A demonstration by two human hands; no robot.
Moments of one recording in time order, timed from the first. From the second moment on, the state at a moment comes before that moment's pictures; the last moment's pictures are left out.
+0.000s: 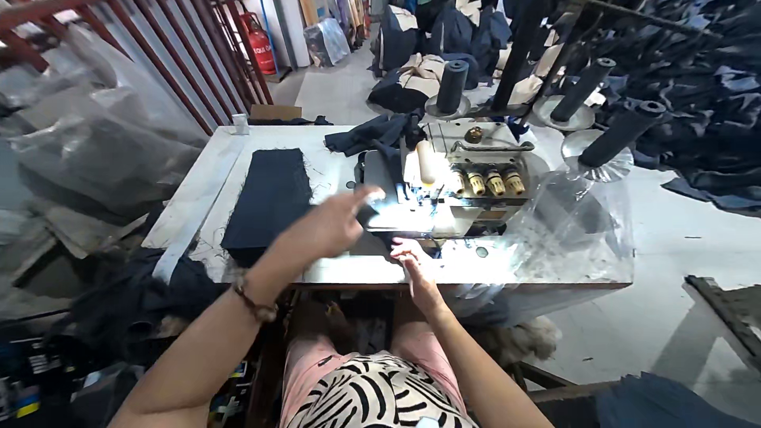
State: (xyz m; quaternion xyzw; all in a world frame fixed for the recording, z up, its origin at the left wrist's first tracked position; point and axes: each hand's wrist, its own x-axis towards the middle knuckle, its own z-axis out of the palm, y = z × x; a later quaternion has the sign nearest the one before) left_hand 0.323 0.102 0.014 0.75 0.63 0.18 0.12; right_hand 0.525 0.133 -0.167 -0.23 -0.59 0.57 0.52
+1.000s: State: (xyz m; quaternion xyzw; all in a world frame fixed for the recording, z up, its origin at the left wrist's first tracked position) left_hand 0.367 0.140 -0.075 0.77 0.51 0.37 0.02; right_hand 0.574 0.039 -0.164 -0.37 -0.63 0.52 0.45
